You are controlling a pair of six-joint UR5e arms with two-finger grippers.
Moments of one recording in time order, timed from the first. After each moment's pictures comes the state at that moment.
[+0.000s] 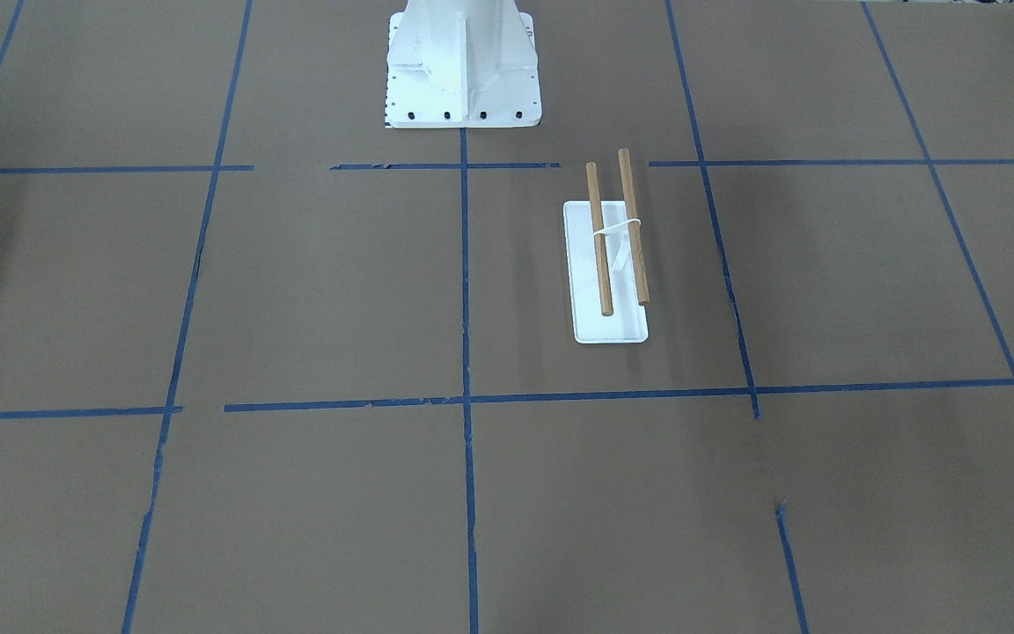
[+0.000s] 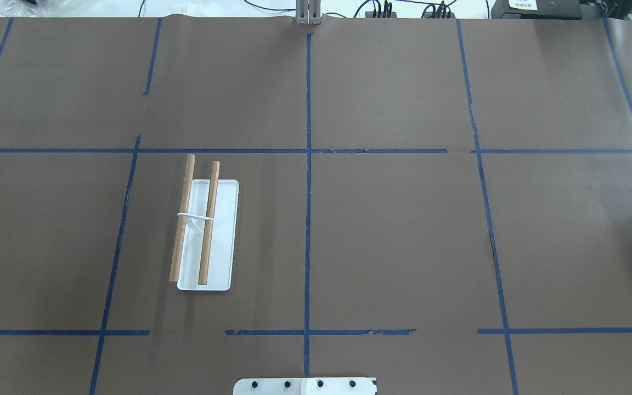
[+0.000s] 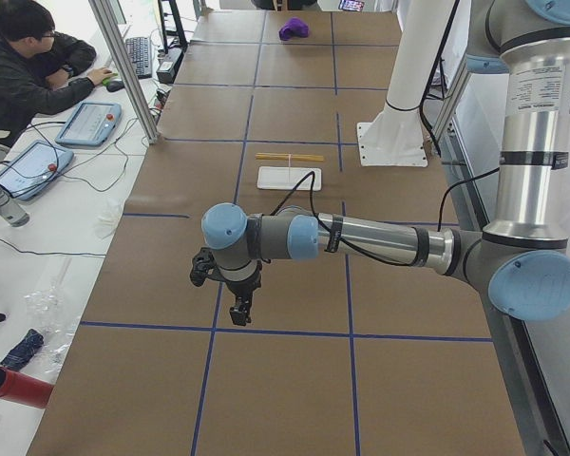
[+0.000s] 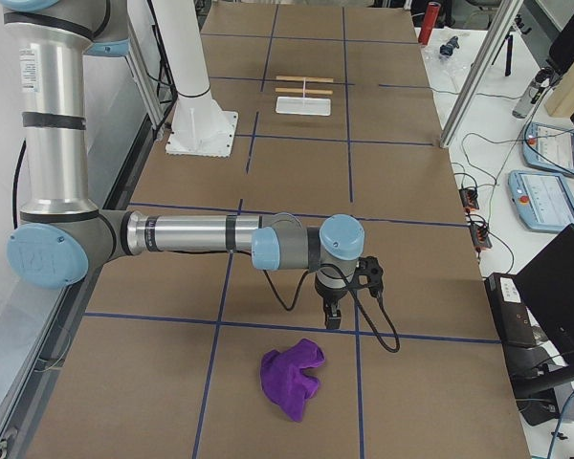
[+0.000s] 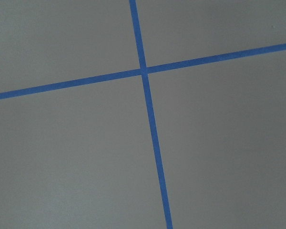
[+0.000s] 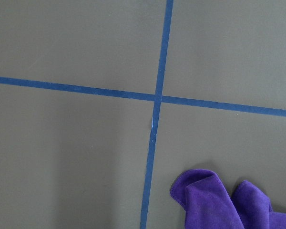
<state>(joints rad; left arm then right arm) -1.53 -1.57 -1.71 -1.41 -2.33 0.17 1.53 -1.59 1.63 -1.55 2.33 -0.03</state>
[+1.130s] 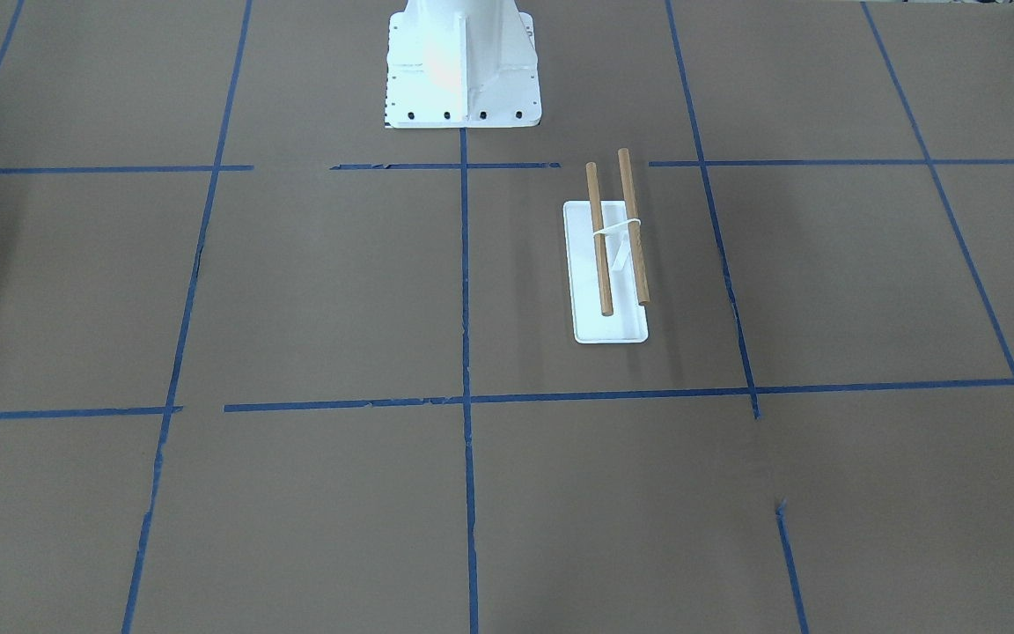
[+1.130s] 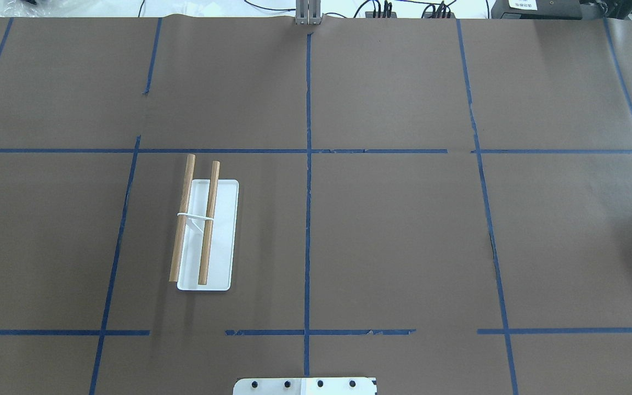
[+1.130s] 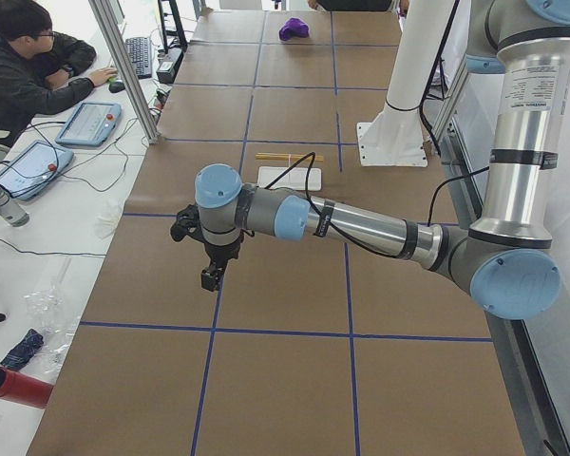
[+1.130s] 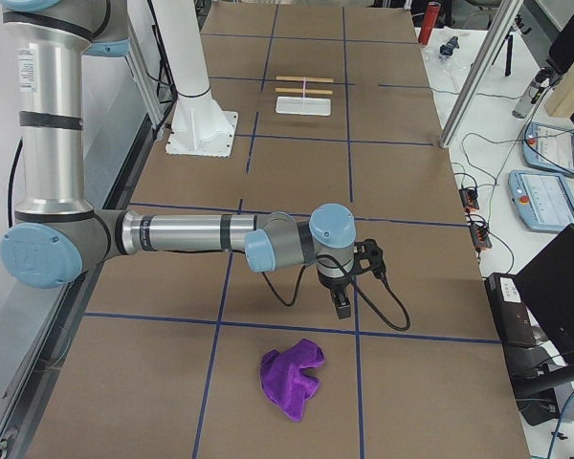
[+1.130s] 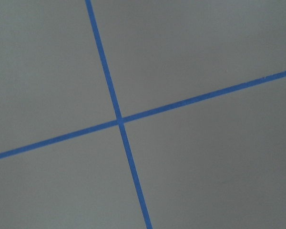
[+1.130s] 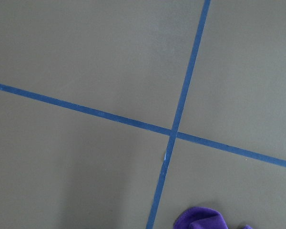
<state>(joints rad) -1.52 -1.63 -1.74 -1.64 -2.33 0.16 1.53 -1.64 1.66 -1.32 2.33 -0.05</state>
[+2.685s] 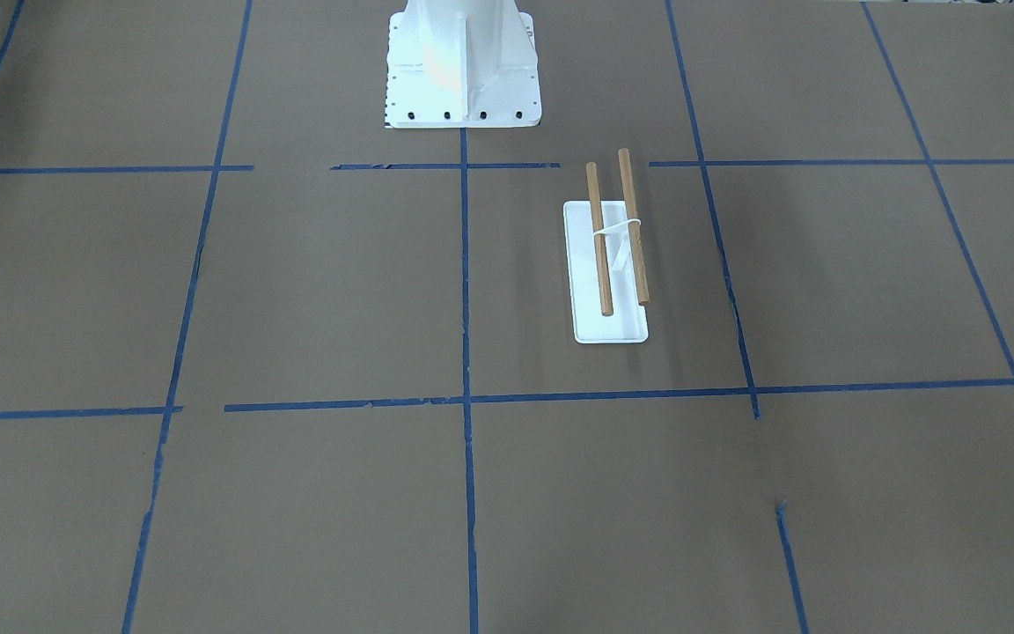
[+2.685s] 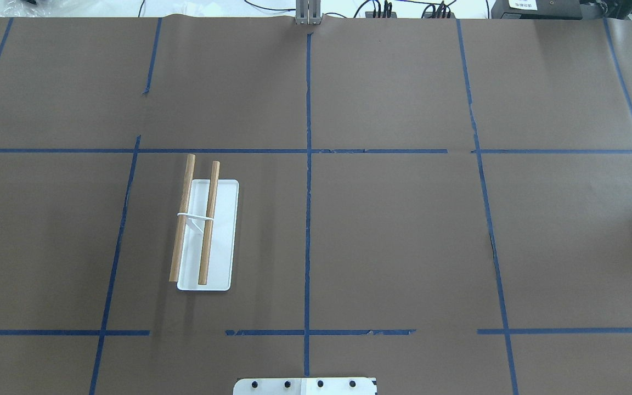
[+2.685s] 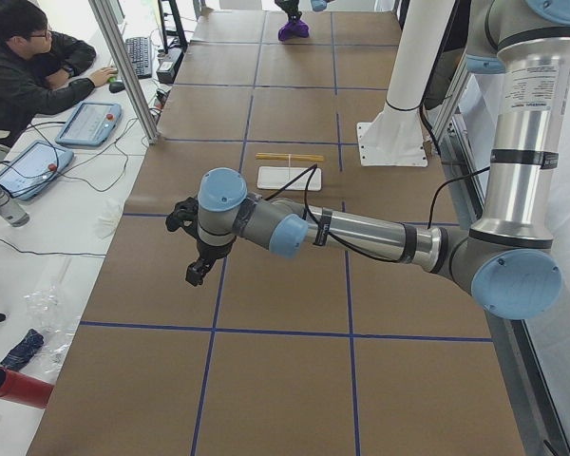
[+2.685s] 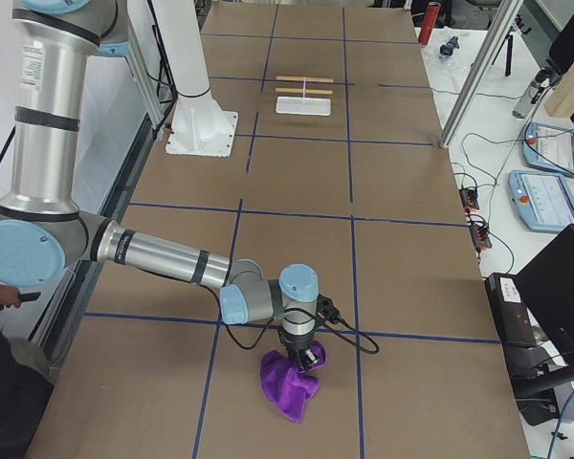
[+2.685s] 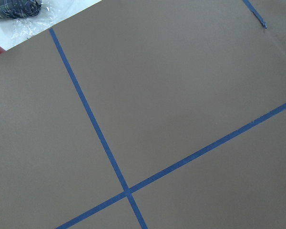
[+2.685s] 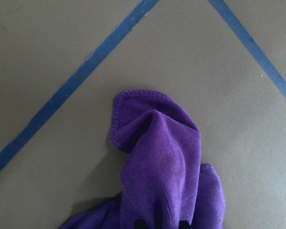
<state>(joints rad) -1.52 -1.62 -1.69 -1.83 -2.34 0.16 1.37 -1.73 1.44 -1.13 2.05 -0.49</state>
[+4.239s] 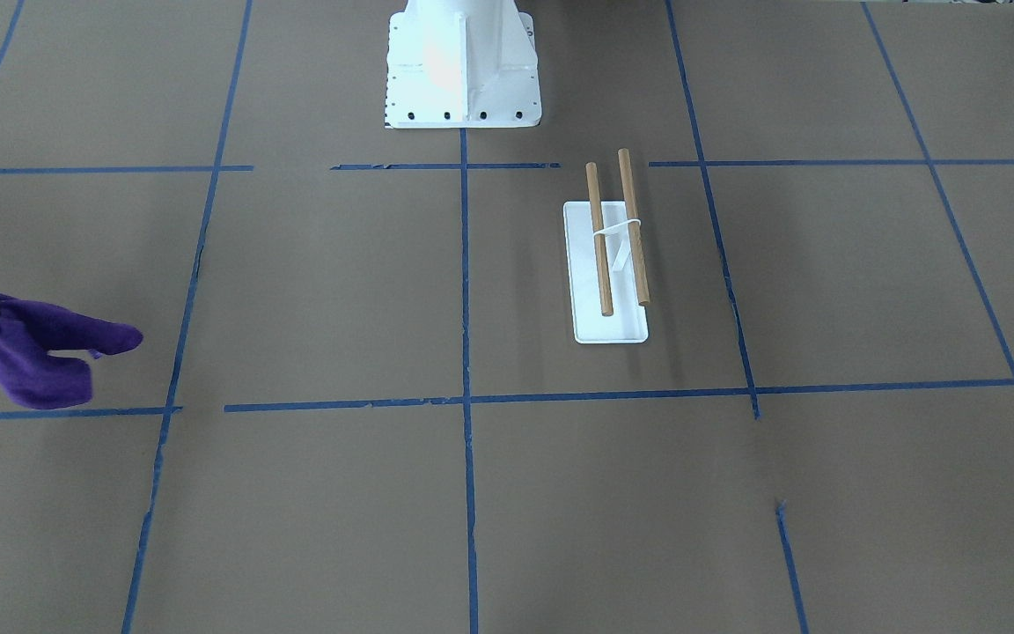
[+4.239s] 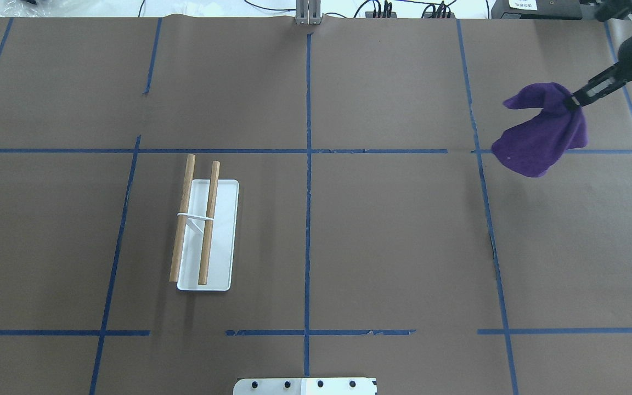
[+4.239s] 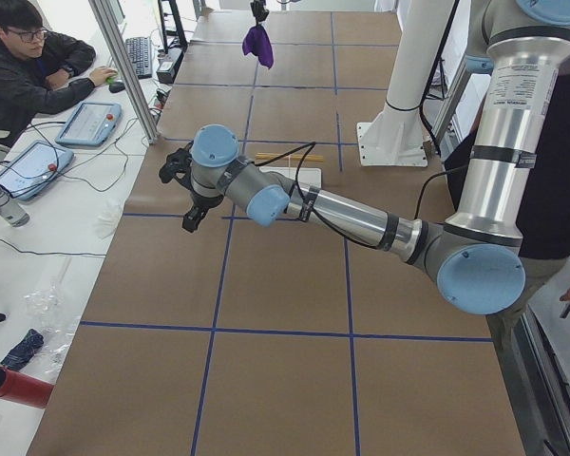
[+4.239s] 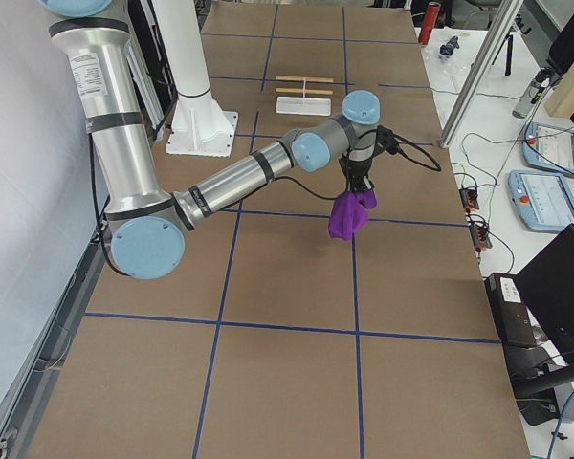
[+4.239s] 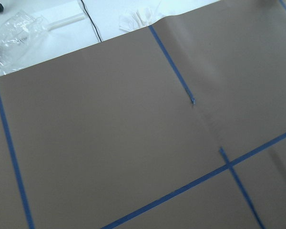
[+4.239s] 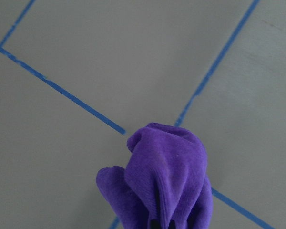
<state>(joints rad) -1.43 -1.75 -1.75 -1.95 -2.47 -0.32 1.15 -1.29 1.89 -1.52 2.34 0.19</state>
